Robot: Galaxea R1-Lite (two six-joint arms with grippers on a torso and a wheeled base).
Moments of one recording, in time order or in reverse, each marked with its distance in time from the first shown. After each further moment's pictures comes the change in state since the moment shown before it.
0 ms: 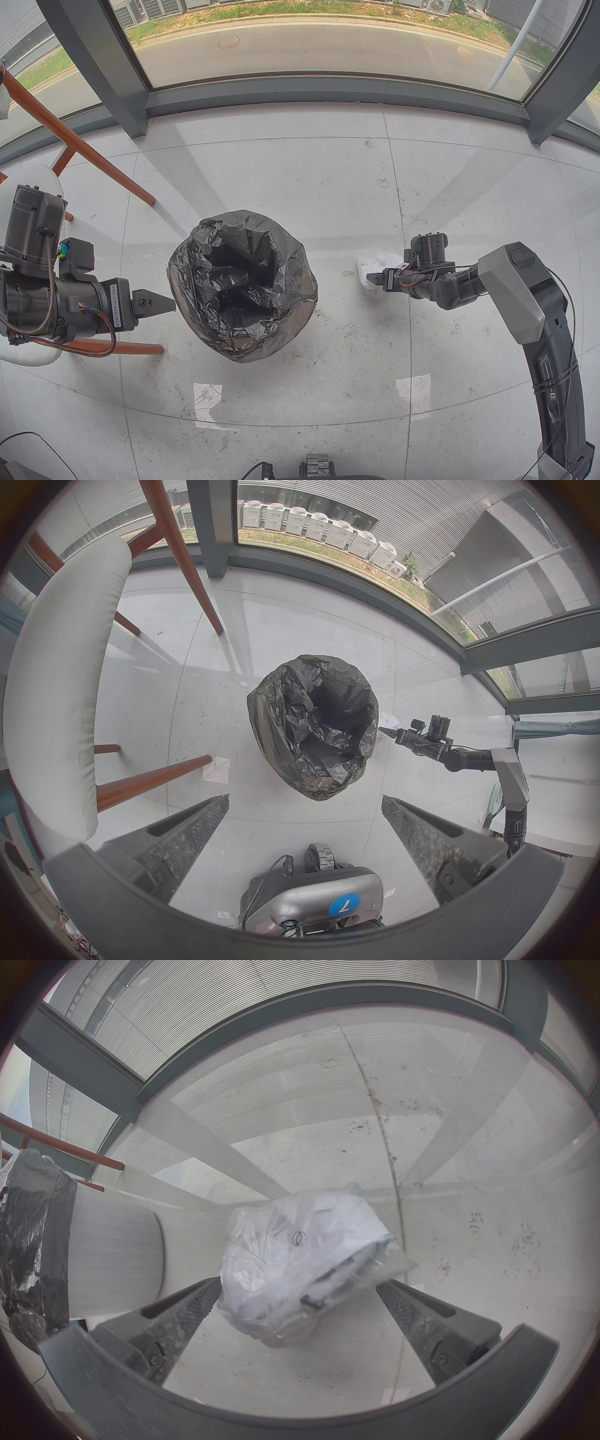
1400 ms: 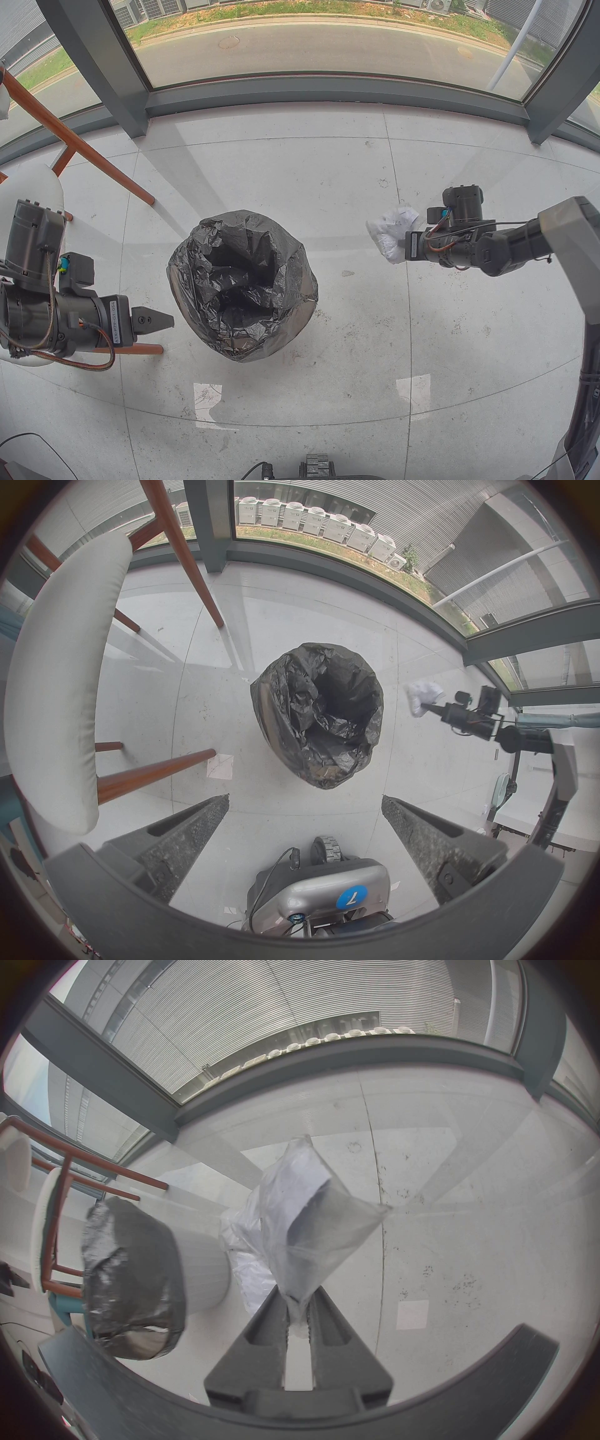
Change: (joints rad) left arm 0.000 -0.038 0.083 -0.003 0.003 0.020; right arm 0.015 -0.507 0.365 0.080 0.055 -0.064
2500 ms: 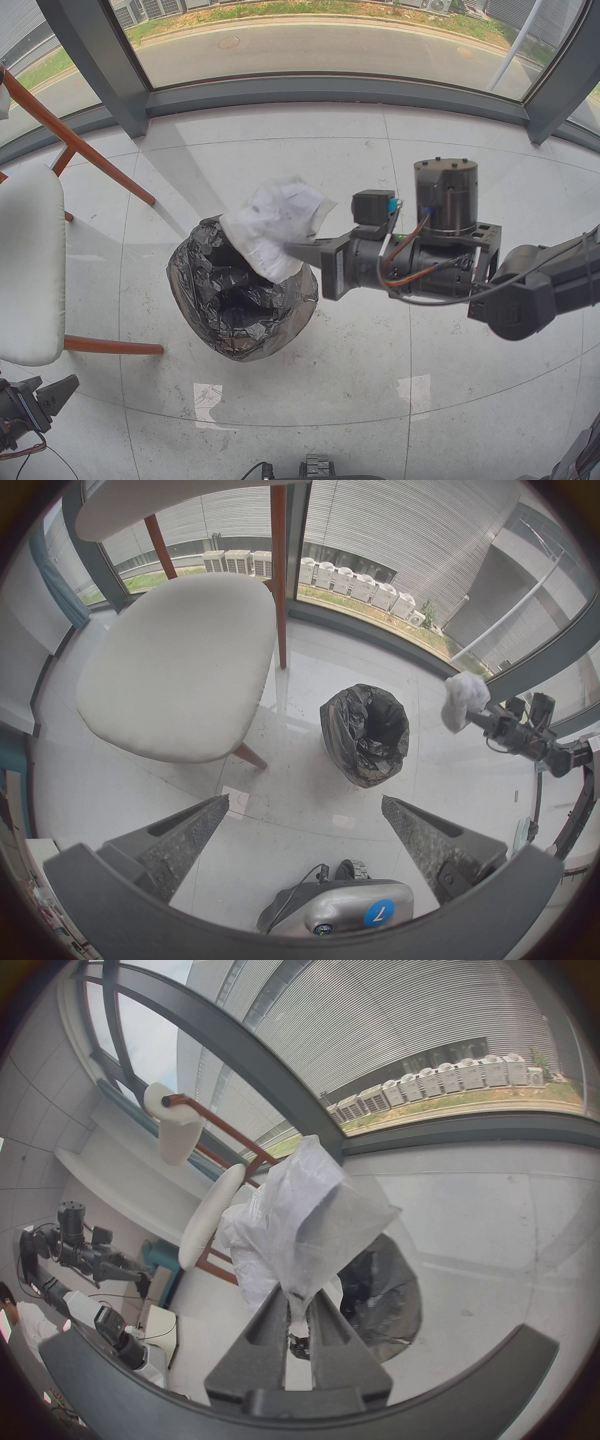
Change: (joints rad) left arm 0.290 -0.668 0.390 0.003 -0.001 0.068; right arm 0.495 -0.262 0.251 -0.238 0.122 -0.031
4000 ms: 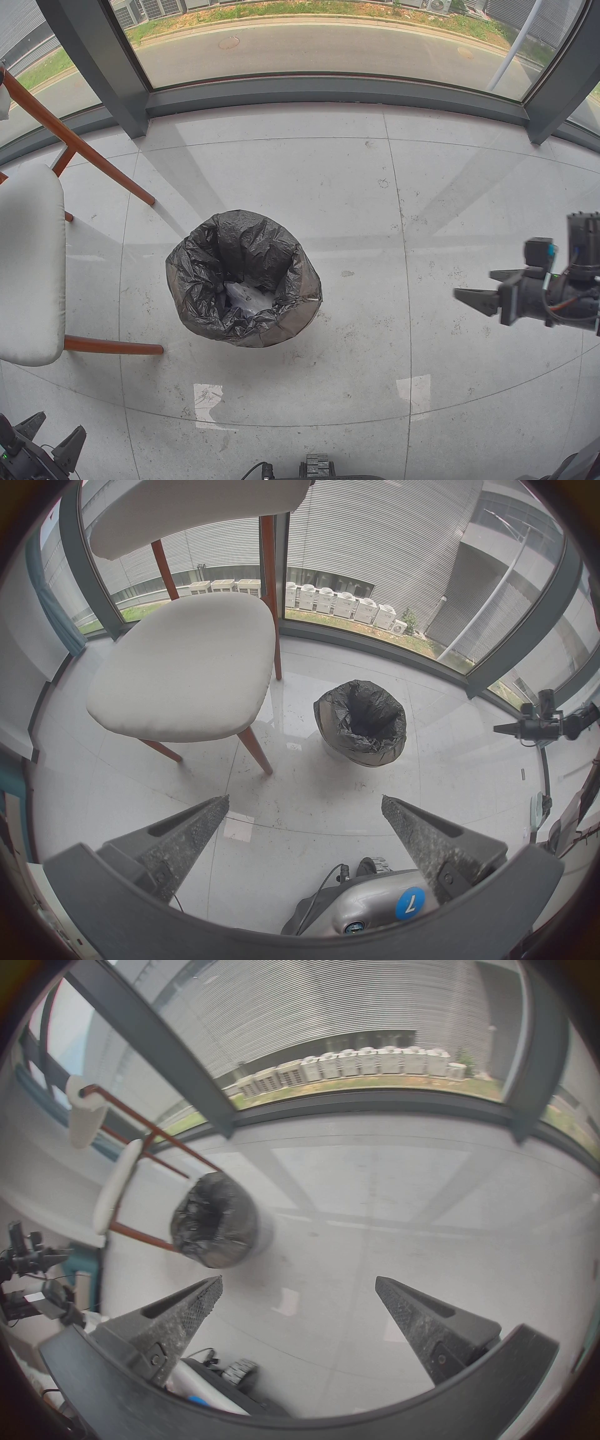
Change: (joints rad) left arm 0.024 -0.363 0.240 0.000 -0.021 0.139; right arm -0.565 -0.564 0.604 0.191 -0.088 -0.125
